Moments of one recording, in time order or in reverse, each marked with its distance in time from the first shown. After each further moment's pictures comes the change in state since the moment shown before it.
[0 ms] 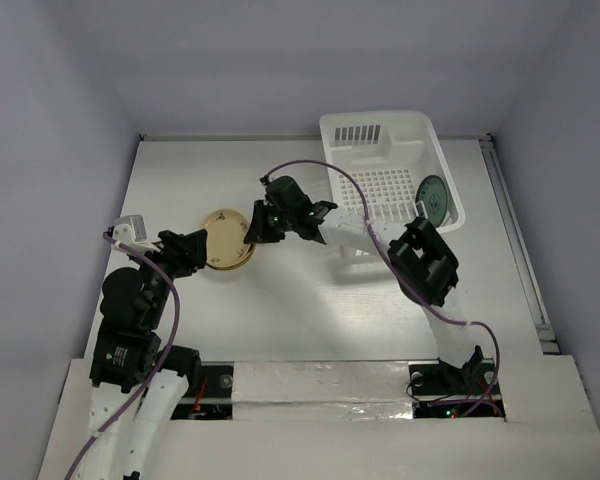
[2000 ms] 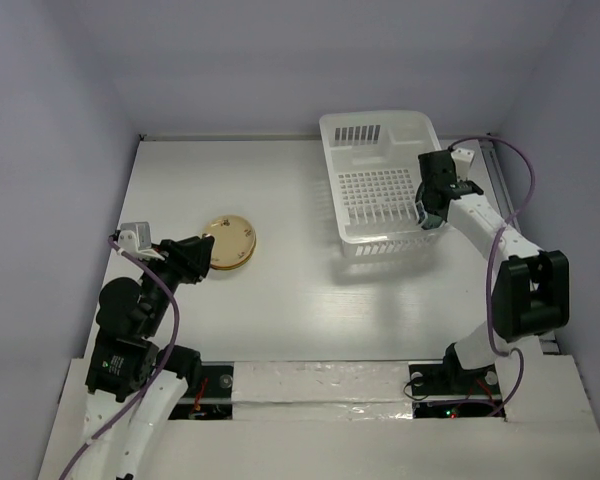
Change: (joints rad) left arm -0.069 -0.051 -0.010 0.022 0.080 0.004; right arm -0.666 -0.581 -0.461 -0.398 0.913 -0.331
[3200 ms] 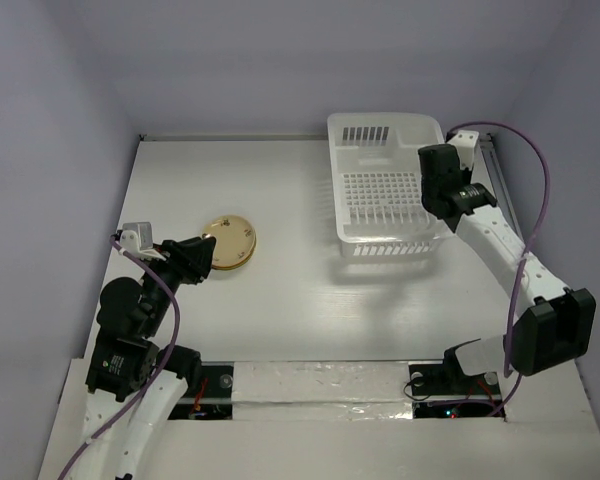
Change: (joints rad) left arm -0.008 0.000 -0.003 0.001 0.008 0.000; right arm 0.113 -0.174 0.058 -0.051 0.209 -0.172
